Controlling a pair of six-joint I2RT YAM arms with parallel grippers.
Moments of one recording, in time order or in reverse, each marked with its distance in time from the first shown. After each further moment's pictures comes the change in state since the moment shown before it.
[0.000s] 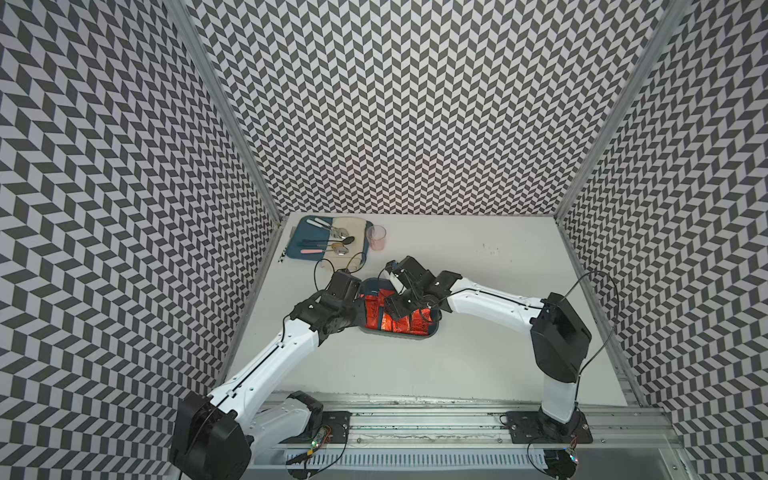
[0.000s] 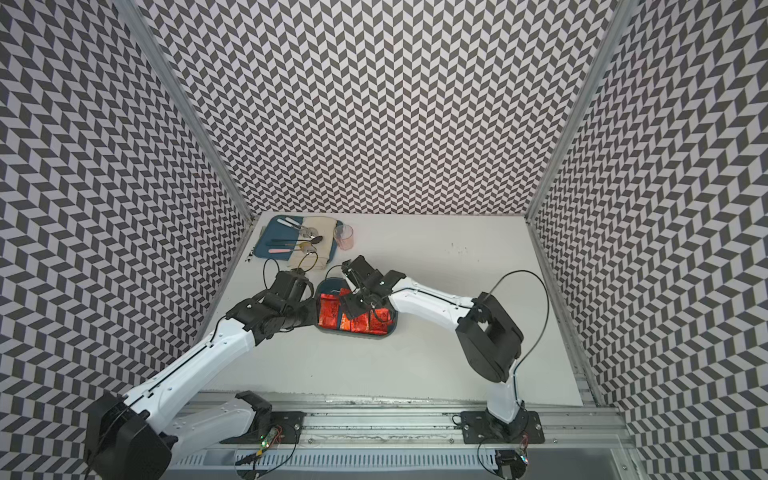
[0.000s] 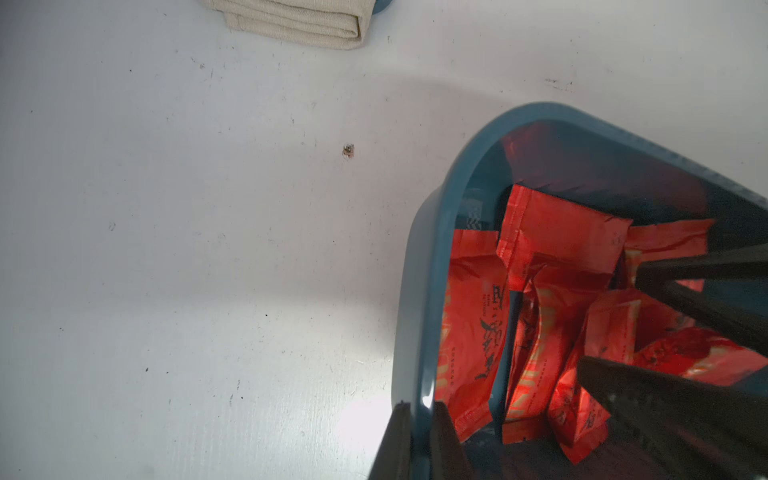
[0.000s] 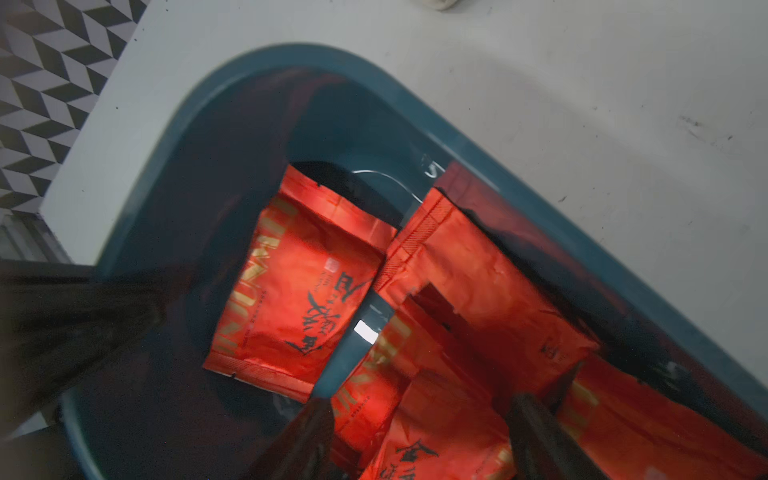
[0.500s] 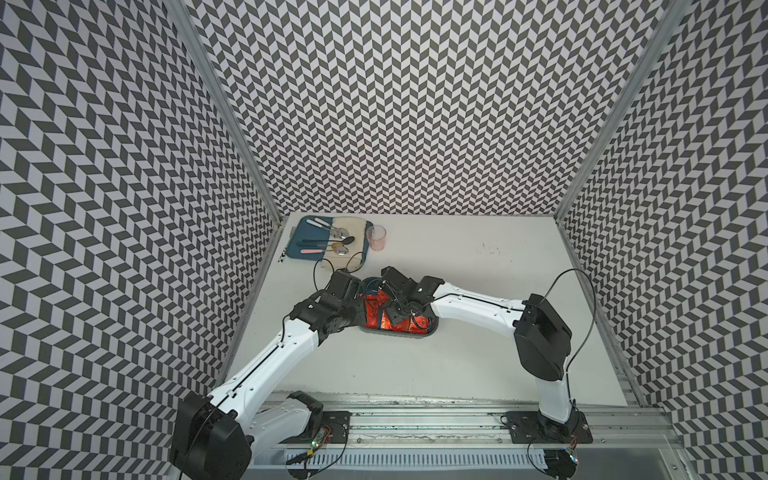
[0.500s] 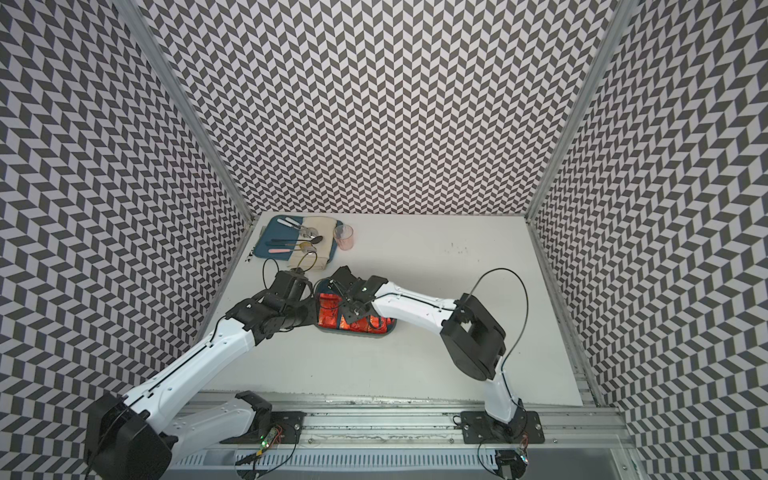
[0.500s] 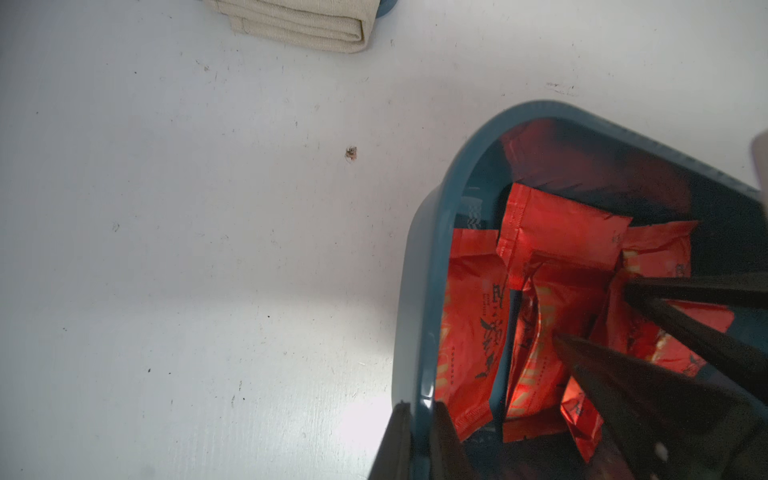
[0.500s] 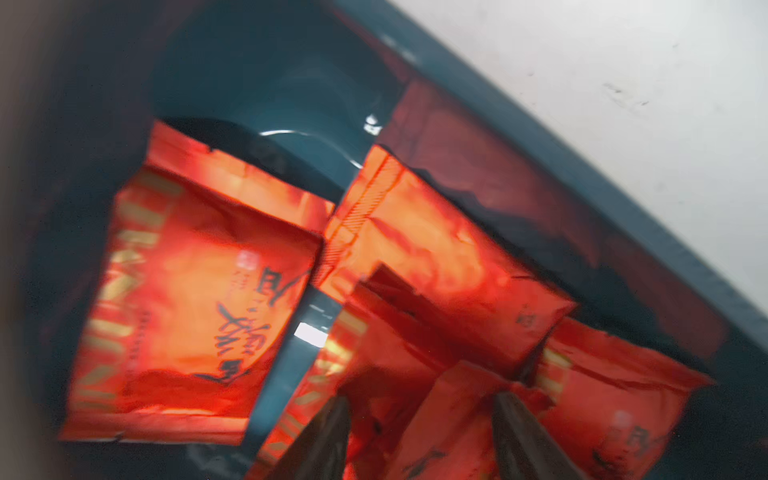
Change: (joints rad) left arm 0.000 0.000 0.000 0.002 0.000 0.000; right arm 0.059 0.087 0.087 -0.146 0.253 0.065
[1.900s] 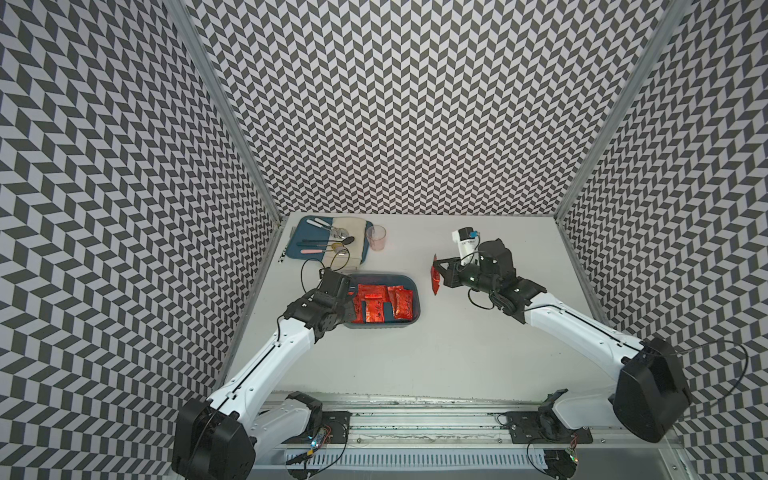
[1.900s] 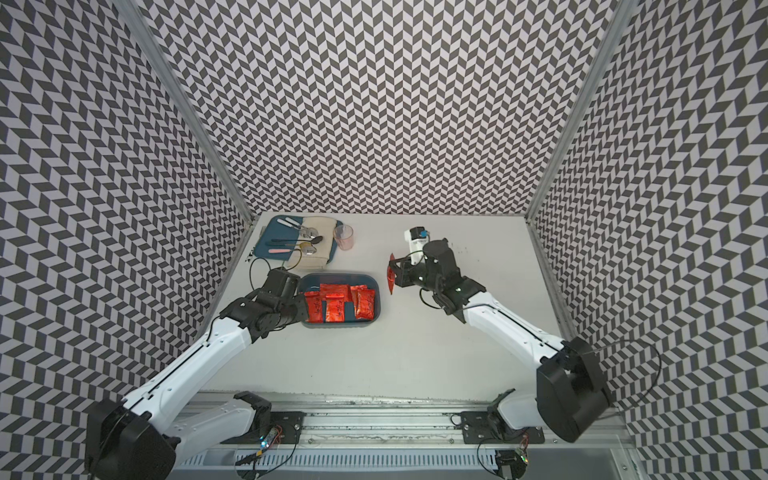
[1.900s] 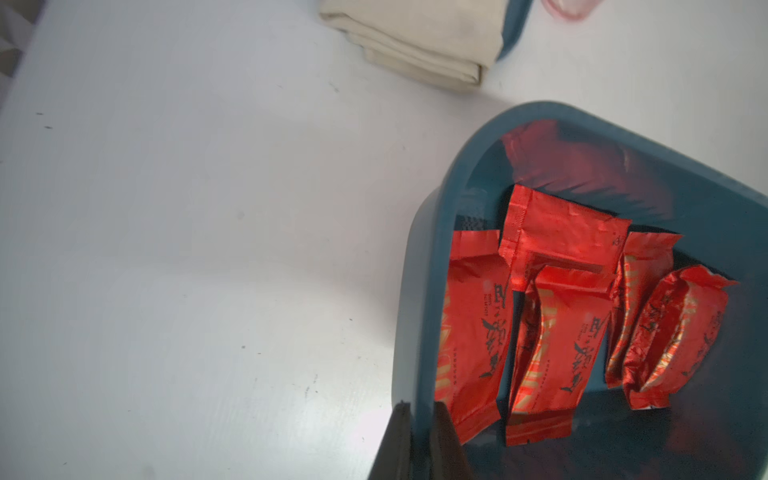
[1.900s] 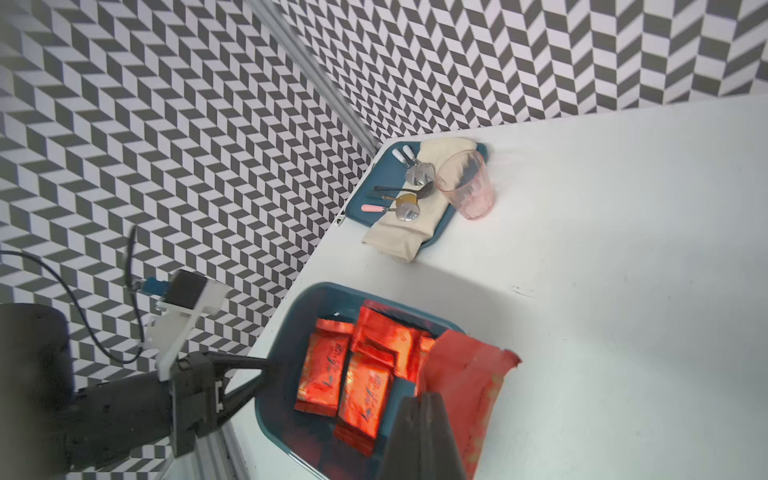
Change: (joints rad) left arm 0.122 -0.036 0.000 -0.035 -0.135 -0.061; right arm -0.448 -0.611 -0.681 0.789 -0.509 0.077
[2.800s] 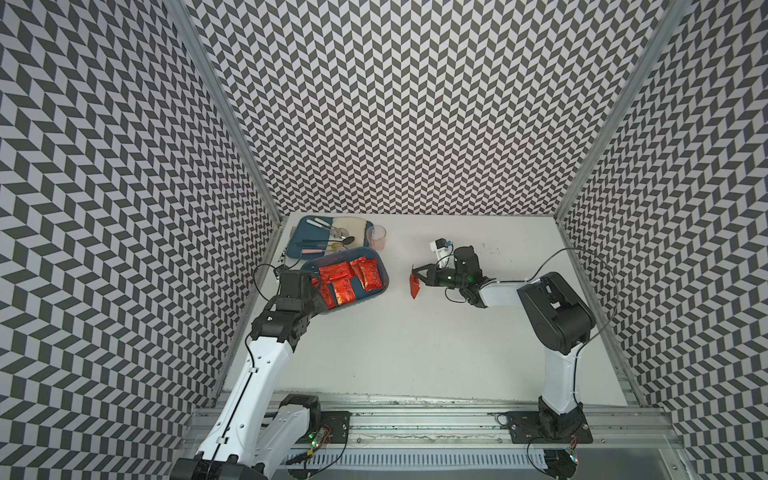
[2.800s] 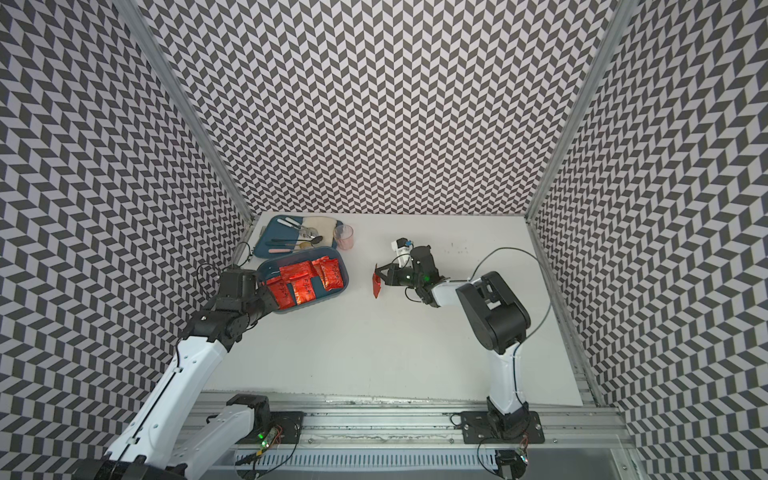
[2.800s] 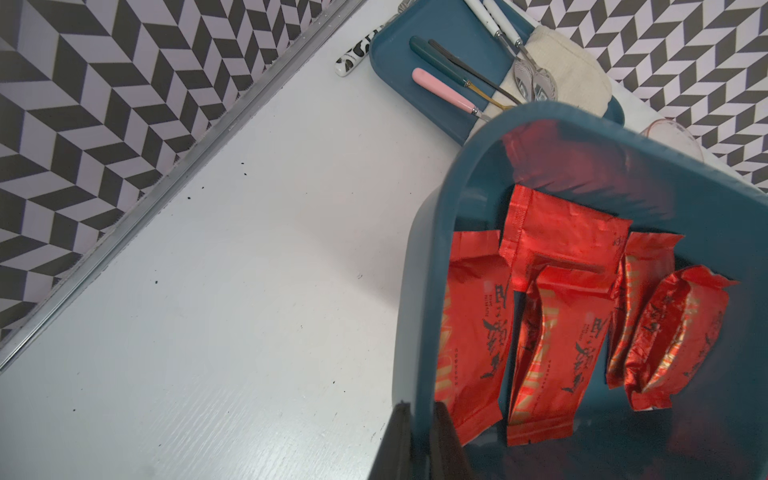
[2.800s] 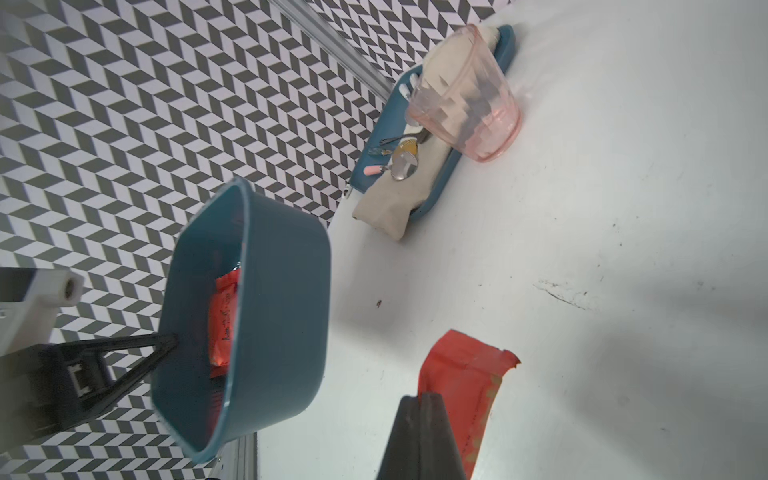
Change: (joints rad) left arm 0.260 -0.144 -0.006 0.026 0.020 0.009; right arm -0.051 0.647 0.162 0.465 -0.295 0.146
